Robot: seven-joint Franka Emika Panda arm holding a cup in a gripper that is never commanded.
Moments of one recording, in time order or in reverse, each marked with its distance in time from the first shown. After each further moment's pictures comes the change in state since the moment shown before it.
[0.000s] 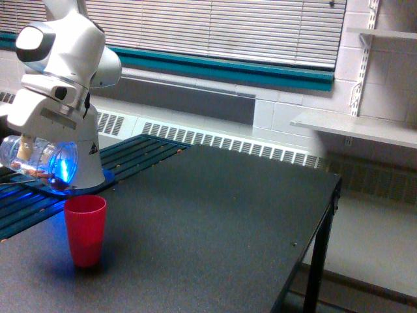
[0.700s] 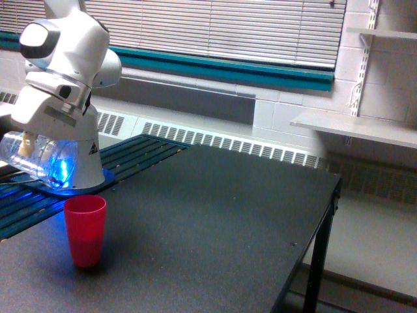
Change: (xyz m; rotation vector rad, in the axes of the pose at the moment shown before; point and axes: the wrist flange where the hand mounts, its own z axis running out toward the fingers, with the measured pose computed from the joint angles) arm -0.001 -0.002 -0.006 -0.033 -0.019 -0.056
